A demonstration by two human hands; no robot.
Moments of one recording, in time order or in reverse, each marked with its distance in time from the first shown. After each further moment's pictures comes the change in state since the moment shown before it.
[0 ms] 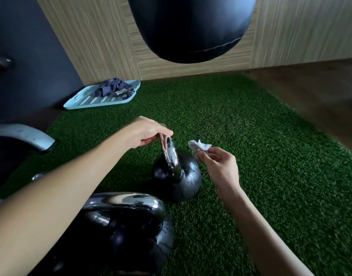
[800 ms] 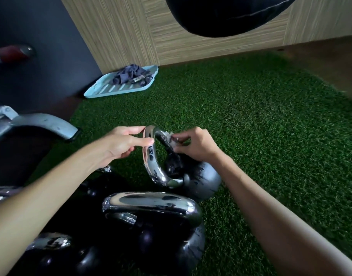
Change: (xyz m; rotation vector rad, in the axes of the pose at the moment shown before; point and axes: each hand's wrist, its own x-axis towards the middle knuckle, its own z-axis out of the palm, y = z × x) left_hand -0.007 -0.098 -0.095 0.004 -0.075 -0.002; right_hand 0.073 0.018 0.125 -0.589 -0.522 -0.452
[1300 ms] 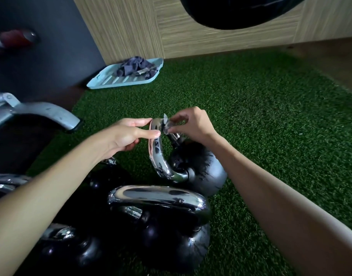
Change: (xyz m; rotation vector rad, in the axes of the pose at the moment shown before) left_hand 0.003 -0.003 -0.003 0.015 -0.071 0.052; right_hand 0.047 -0.012 0.015 0.155 -0.035 -0.026
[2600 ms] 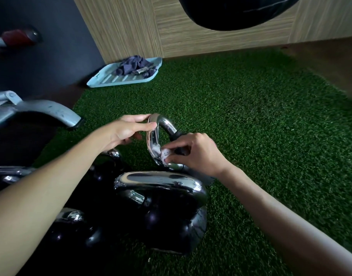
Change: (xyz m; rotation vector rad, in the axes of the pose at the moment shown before) left_hand 0.006 -0.014 -0.007 -0.057 -0.076 0.035; right_hand -0.115 -0.044 -0.004 -0.085 0.023 -0.303
